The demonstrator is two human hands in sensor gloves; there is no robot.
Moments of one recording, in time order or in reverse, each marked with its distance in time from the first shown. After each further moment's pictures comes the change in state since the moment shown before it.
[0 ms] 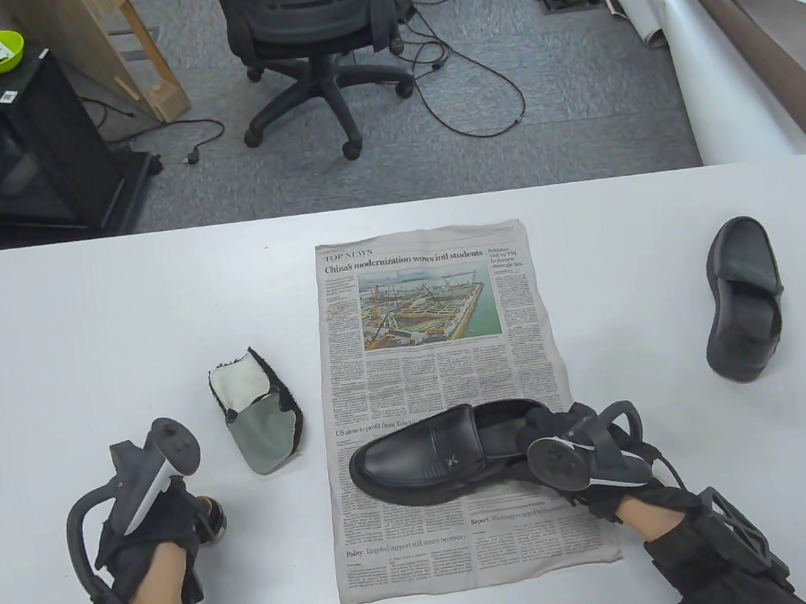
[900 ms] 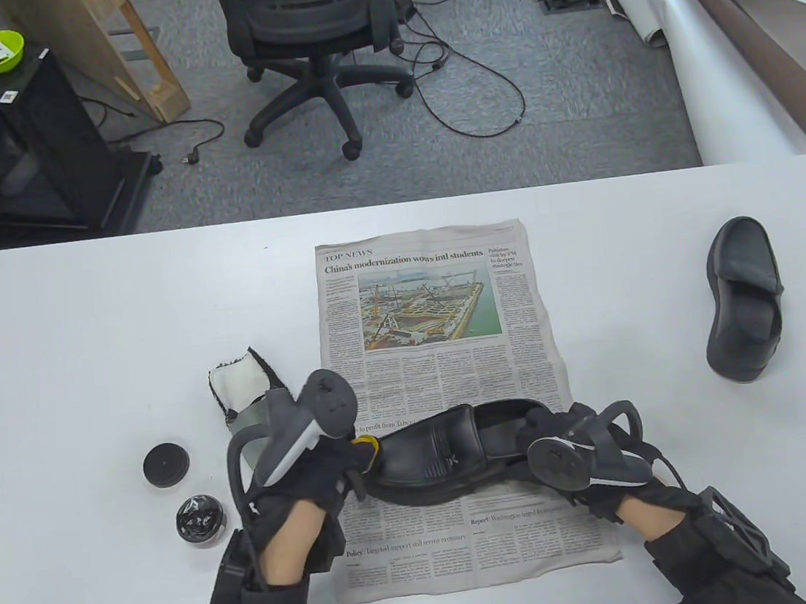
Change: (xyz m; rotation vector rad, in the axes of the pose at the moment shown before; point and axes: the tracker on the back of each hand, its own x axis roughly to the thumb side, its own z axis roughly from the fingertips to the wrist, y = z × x) left_hand 0.180 0.027 0.064 0.113 -0.412 0.020; right_hand 0.000 0.000 0.000 0.000 -0.003 0.000
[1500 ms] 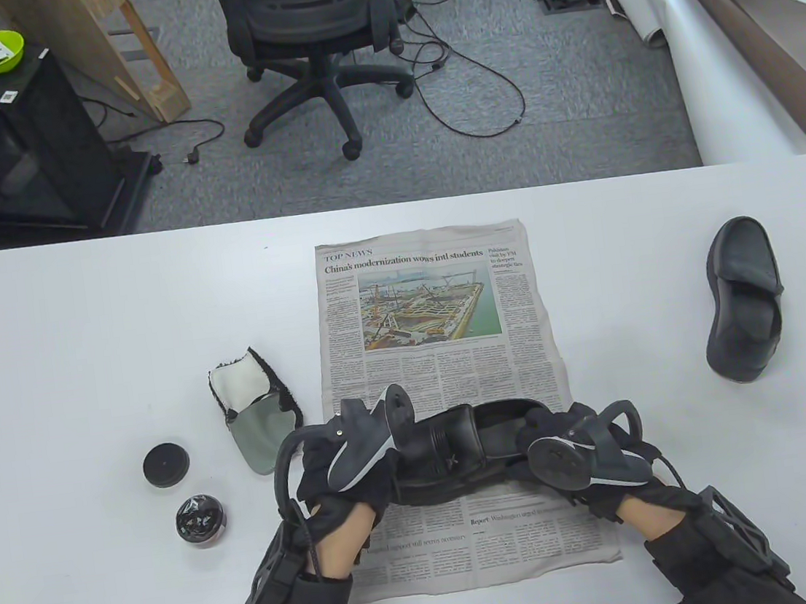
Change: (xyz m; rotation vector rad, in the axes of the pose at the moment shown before) left_hand 0.024 -0.031 -0.005 0.105 0.015 -0.172; right_hand 0.000 0.000 0.000 -0.001 0.001 -0.003
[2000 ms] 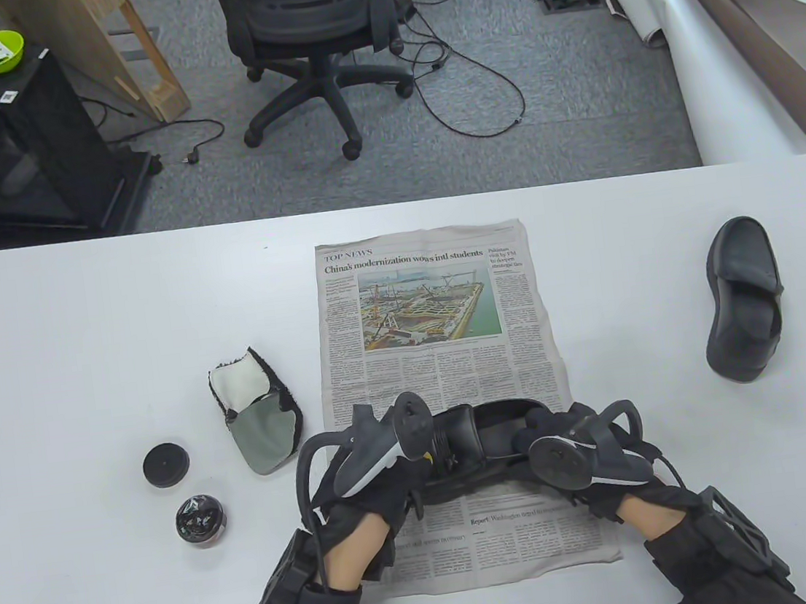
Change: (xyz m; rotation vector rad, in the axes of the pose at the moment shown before) left_hand 0.026 0.003 0.011 -0.041 -0.136 0.102; right_hand -0.002 0.000 0.000 0.005 -0.003 -0.013
